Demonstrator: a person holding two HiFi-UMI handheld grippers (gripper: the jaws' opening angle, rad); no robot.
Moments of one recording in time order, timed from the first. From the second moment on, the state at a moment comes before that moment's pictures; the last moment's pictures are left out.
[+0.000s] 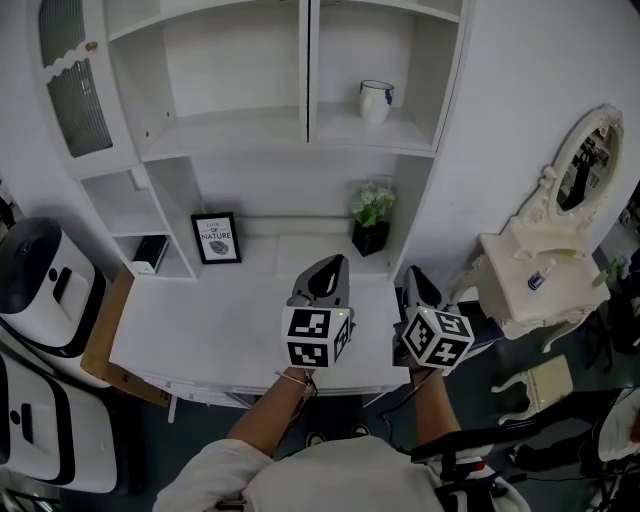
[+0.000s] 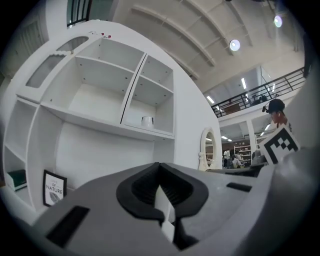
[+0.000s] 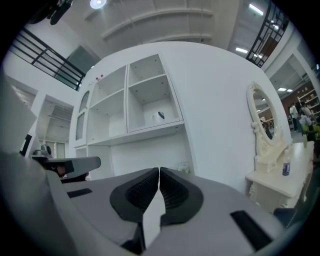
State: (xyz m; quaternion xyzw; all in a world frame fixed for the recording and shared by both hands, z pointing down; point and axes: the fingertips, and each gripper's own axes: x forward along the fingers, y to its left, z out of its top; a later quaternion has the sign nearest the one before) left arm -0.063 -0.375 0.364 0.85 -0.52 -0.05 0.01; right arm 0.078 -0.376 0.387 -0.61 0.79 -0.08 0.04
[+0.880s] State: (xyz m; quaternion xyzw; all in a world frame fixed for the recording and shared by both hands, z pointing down) left arm -0.019 -0.372 0.385 0.81 -0.58 -0.05 0.03; right arm 0.130 -0.386 0.386 -0.56 0.83 -0.03 0.03
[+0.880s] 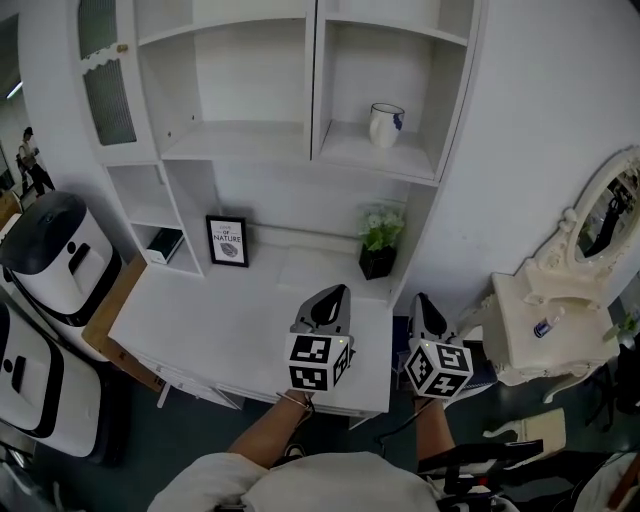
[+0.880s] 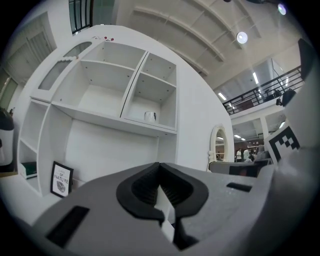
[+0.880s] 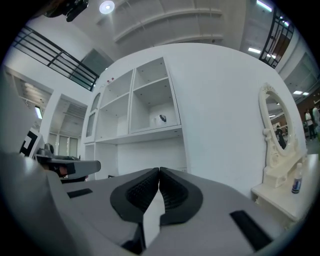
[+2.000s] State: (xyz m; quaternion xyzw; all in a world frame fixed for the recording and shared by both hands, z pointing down) left arm -0.047 -0.390 0.389 0.79 -0.61 -0.05 0.02; right arm 0.123 -0.402 0.388 -0.56 0.82 0.00 -0.02
